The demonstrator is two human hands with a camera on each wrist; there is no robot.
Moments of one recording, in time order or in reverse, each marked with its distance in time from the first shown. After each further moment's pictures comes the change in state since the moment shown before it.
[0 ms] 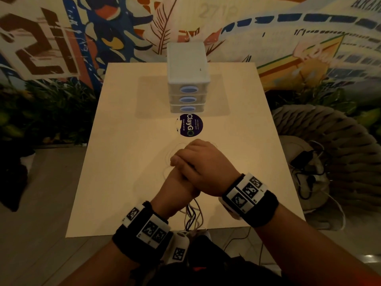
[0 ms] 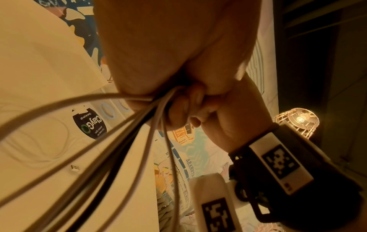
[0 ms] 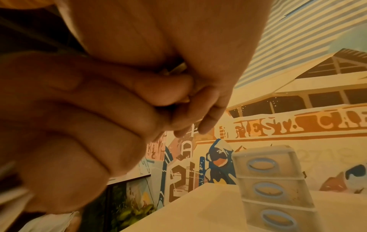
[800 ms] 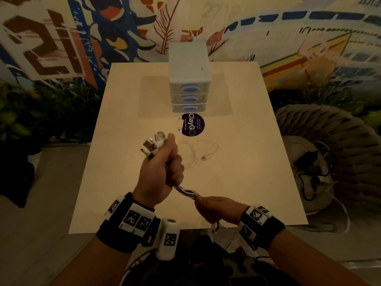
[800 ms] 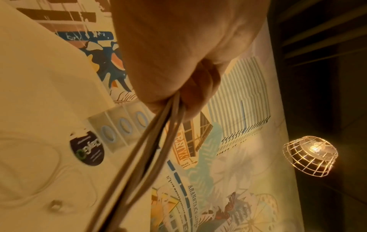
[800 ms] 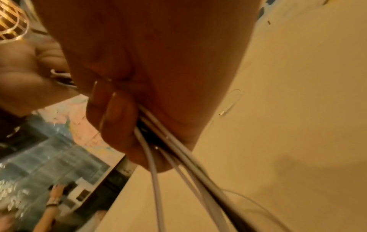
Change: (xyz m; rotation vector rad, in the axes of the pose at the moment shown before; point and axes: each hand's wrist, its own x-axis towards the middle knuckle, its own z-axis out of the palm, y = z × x) left_hand 0.000 0.032 -0.021 -0.201 -0.169 0.228; right_hand -0.098 0.052 0.078 1.279 -0.630 0.690
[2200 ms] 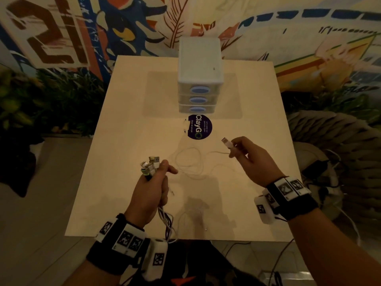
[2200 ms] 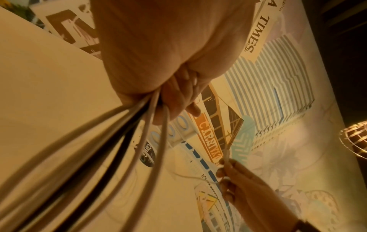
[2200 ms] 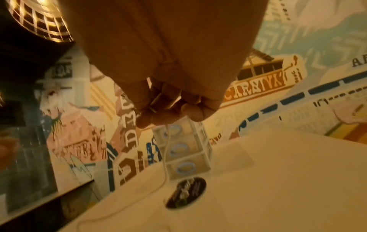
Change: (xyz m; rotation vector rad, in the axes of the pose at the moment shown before) left_hand 0.013 -0.037 -0.056 0.238 0.304 -0.067; right_hand -0.010 -0.091 -0.102 -0.886 0.826 -0.370
